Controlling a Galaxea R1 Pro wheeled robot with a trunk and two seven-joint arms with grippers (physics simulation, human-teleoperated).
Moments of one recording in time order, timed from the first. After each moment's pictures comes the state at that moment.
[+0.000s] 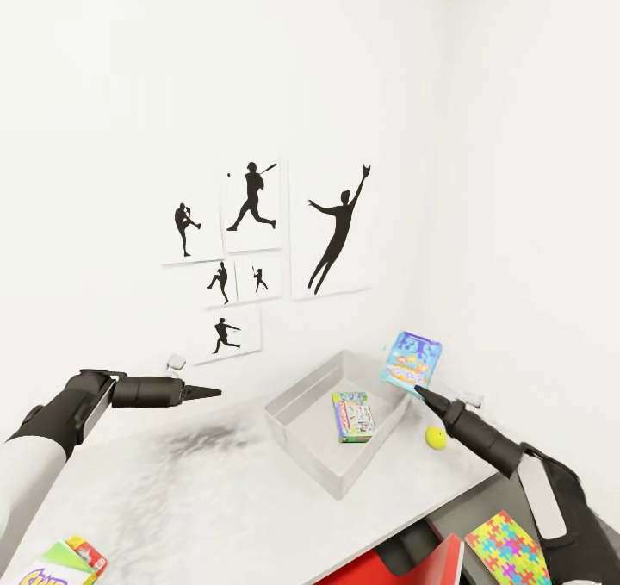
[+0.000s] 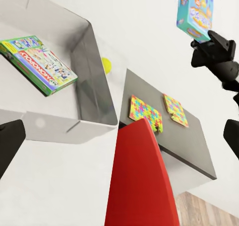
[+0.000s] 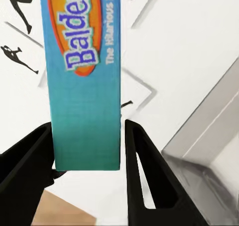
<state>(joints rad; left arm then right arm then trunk) -0.87 0.36 -0.10 -0.60 0.09 0.62 -1.46 -0.40 -0.11 -0.41 -1.10 -0.57 0.76 0.88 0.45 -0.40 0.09</state>
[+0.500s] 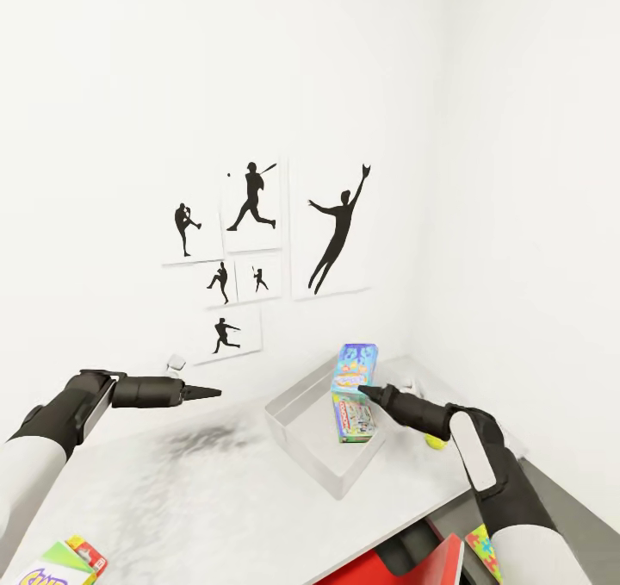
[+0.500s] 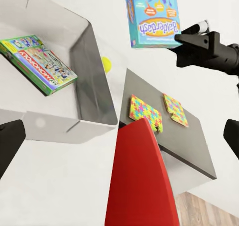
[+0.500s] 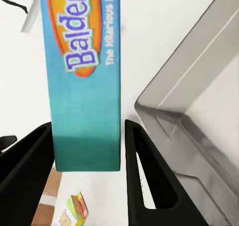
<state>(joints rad) -0.87 0.36 -0.10 -0.60 0.09 0.62 -1.46 -0.53 -0.01 -0.15 -1.09 -0.58 0.89 0.44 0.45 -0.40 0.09</state>
